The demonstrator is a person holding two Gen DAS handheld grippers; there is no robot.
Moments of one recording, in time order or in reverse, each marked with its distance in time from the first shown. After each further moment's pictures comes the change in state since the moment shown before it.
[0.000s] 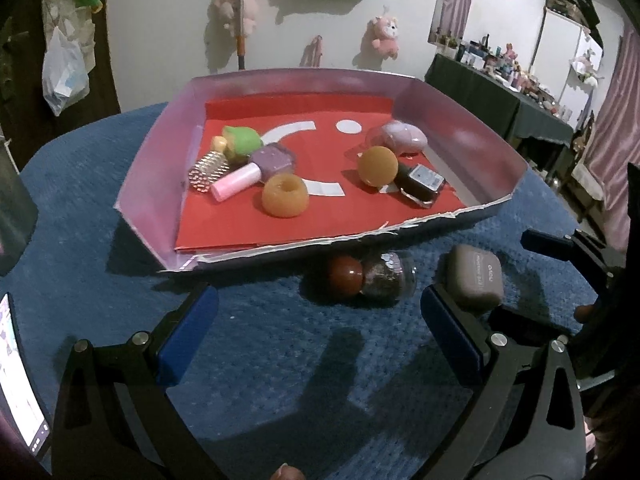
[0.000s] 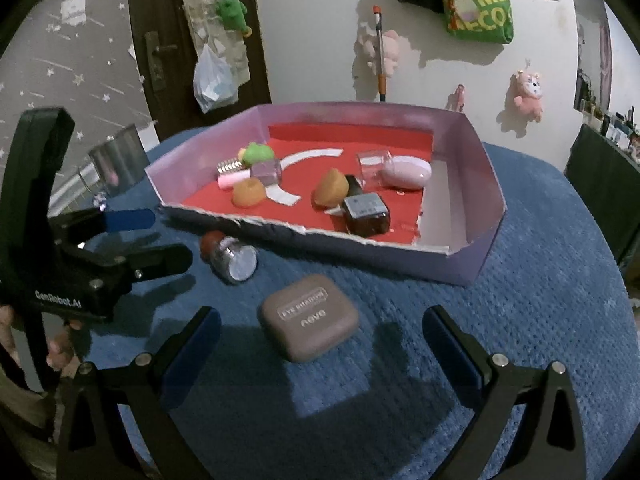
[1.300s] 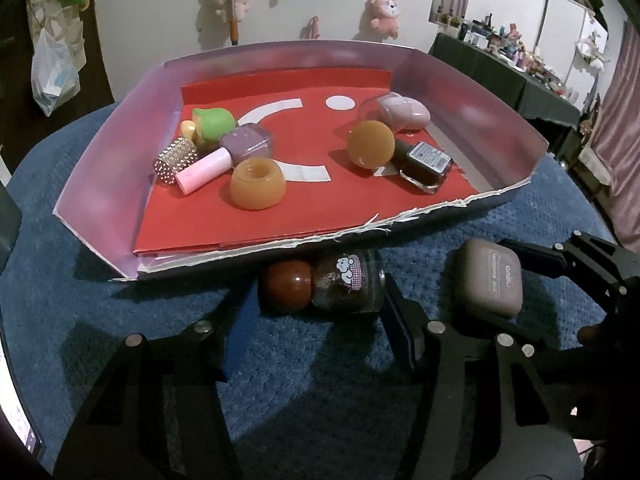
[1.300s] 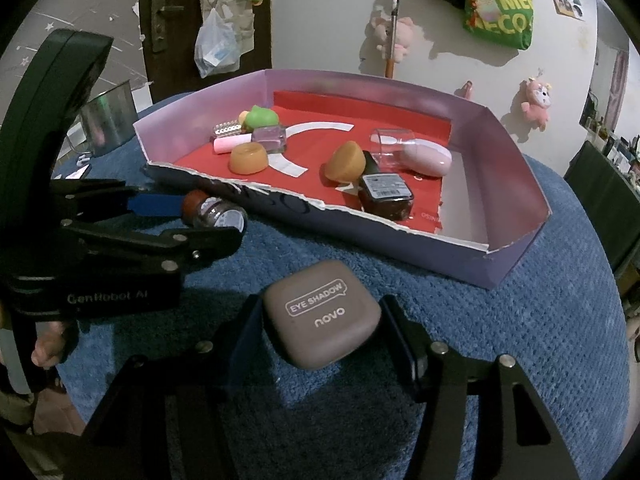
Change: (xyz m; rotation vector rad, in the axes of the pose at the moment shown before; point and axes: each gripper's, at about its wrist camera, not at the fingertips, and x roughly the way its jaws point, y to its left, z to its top) left arm 0.031 -0.014 0.002 0.026 0.059 0.030; right arm 0.027 0.018 0.003 -0.089 0.079 -0.060
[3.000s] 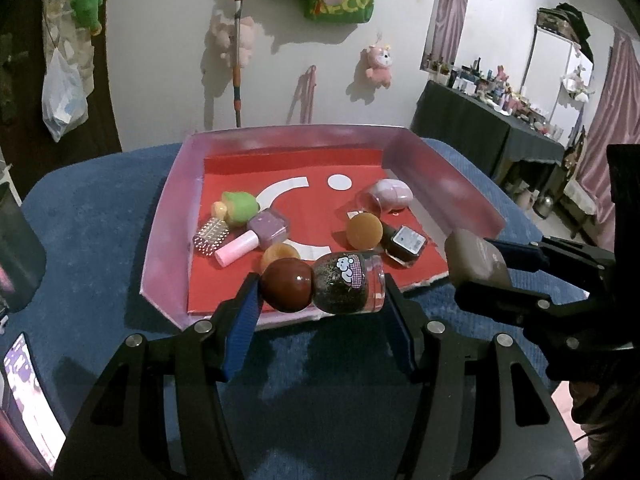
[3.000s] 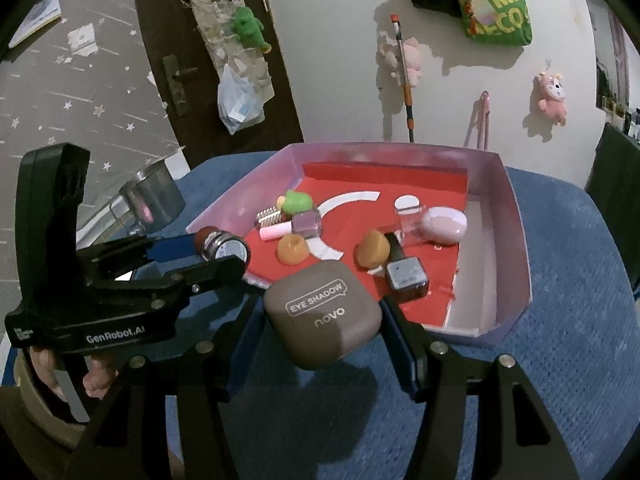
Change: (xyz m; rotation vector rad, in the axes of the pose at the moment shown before) left arm -0.057 0.019 0.036 -0.033 -0.144 -0.053; right arm -0.046 -0.018 0.054 0.121 -0.110 0.197
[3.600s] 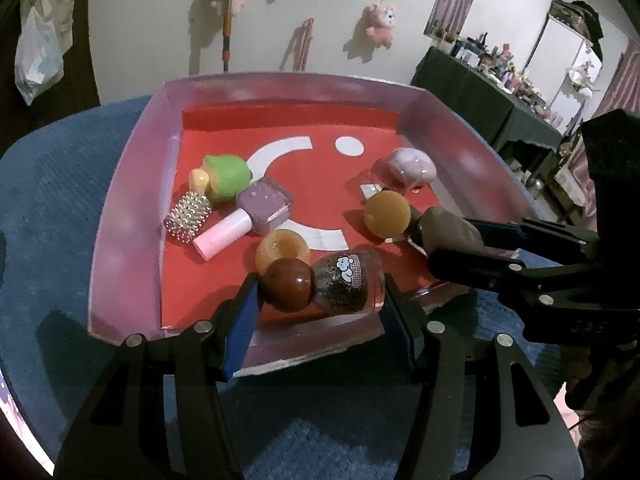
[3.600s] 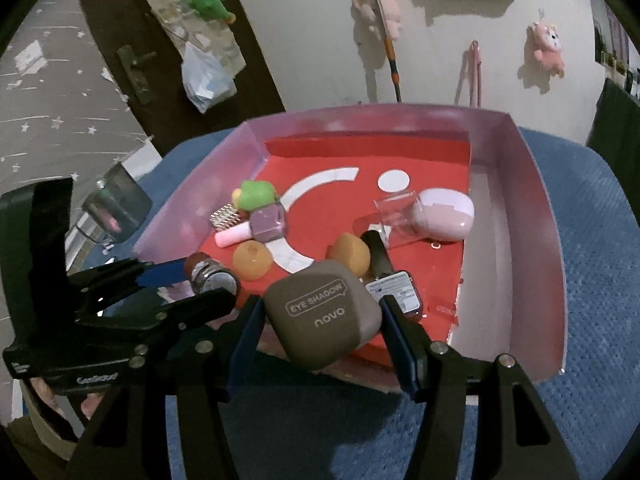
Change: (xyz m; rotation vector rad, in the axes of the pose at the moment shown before) left arm 0.059 0.022 0.011 -0.045 0.177 -0.070; right arm 0.067 -0.035 0.031 0.109 0.172 -0.007
